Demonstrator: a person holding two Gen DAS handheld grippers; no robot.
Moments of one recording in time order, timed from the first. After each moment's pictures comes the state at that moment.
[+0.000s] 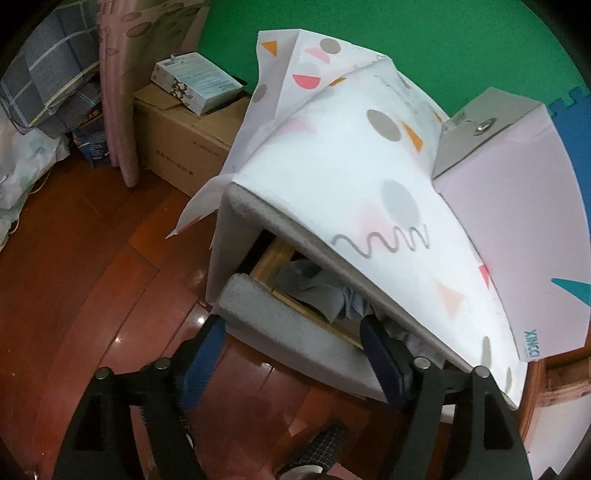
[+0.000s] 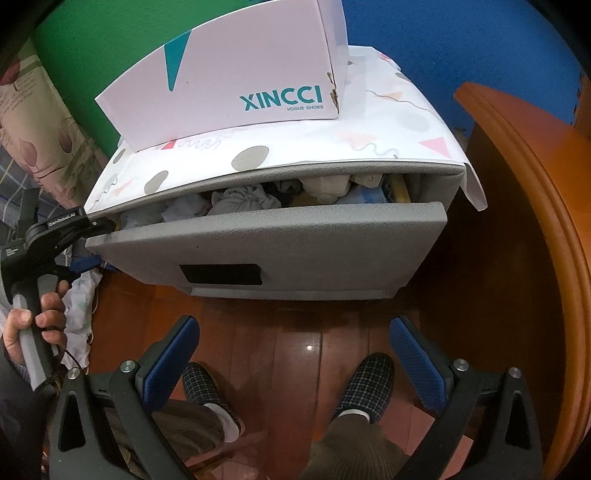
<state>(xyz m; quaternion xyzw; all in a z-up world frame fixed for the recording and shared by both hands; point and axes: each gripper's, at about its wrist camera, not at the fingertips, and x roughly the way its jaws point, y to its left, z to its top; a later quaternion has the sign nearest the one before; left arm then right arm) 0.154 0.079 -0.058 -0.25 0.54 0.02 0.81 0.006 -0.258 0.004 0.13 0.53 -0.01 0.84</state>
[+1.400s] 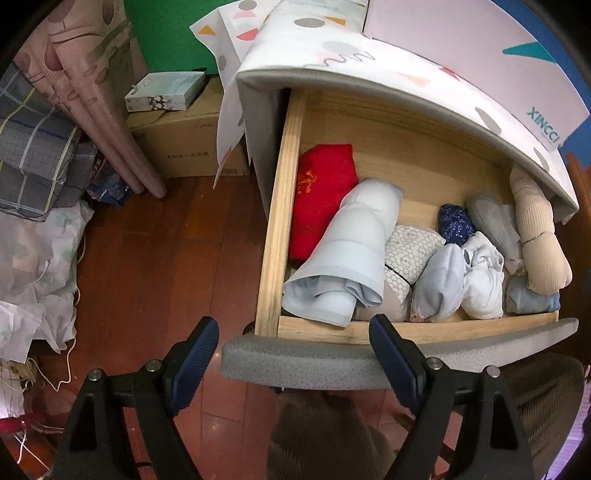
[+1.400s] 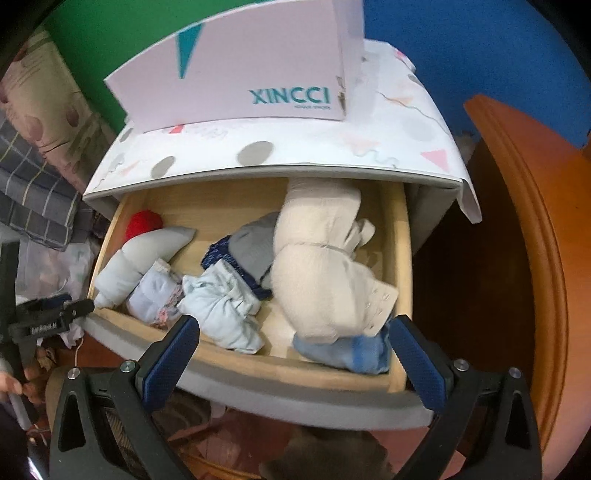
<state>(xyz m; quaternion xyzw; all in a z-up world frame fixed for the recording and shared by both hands) 0.057 0.075 -0.052 0.02 0.63 -0.04 0.78 0.015 -0.266 0.018 0.09 0.57 0.01 0.81</state>
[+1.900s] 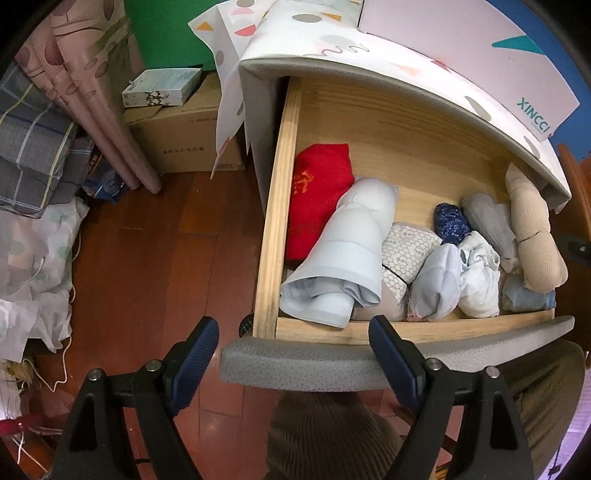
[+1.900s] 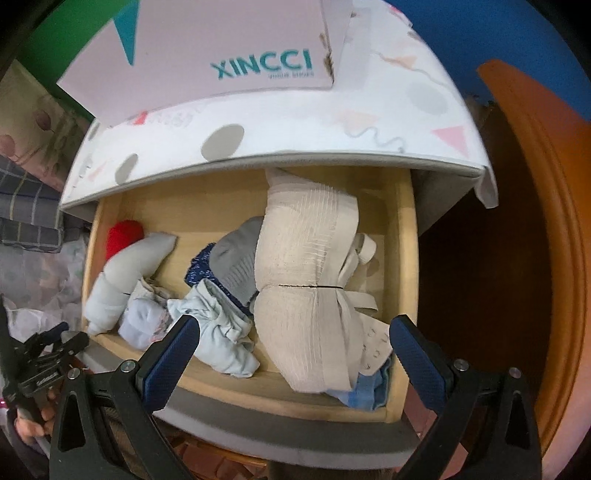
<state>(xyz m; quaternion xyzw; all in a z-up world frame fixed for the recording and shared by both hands) 0.041 0.080 -0.056 0.01 0.62 -0.05 0.78 0.058 -0.266 -0.010 0.12 0.64 0.00 0.76</state>
